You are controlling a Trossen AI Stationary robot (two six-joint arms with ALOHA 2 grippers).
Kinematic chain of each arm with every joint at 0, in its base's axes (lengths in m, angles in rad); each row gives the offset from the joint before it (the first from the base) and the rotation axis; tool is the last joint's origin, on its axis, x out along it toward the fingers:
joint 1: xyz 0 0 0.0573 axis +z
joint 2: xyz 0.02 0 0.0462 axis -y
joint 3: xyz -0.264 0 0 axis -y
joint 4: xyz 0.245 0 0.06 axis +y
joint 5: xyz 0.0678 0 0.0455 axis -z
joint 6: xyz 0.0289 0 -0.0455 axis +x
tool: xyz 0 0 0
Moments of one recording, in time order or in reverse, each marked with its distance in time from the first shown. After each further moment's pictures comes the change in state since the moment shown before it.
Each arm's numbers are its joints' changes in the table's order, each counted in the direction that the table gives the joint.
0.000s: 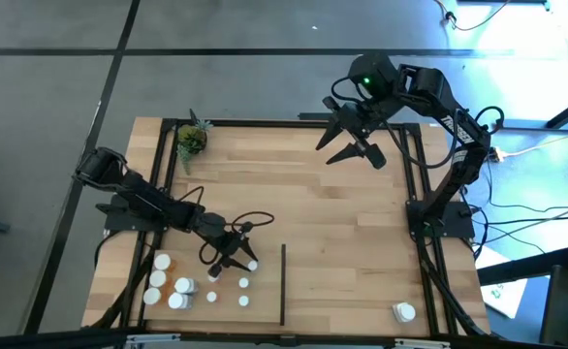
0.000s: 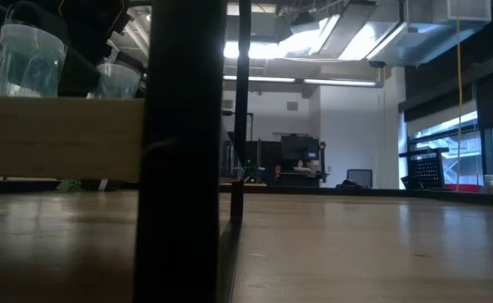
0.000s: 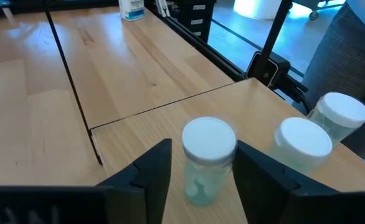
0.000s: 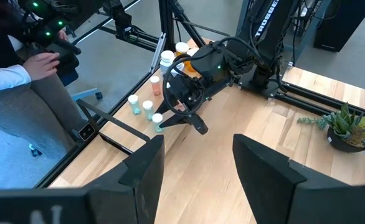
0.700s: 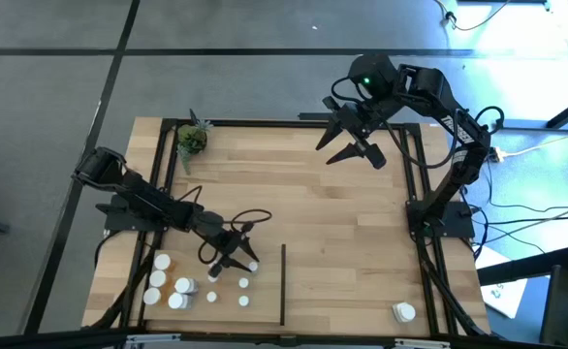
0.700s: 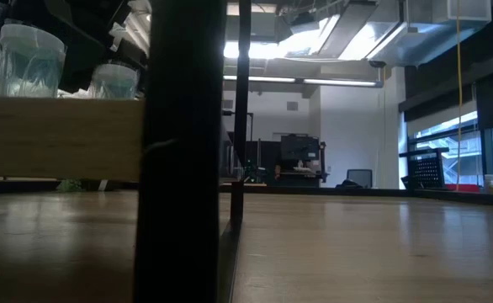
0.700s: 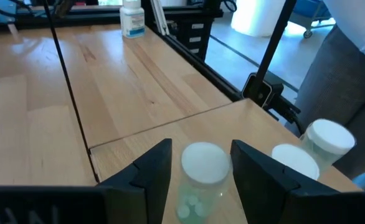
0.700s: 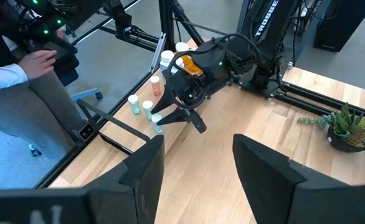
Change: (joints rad) left arm -0.003 0.008 0.000 -0.057 0.005 -0.039; right arm 0.000 0.000 0.000 0.000 0.000 0.000
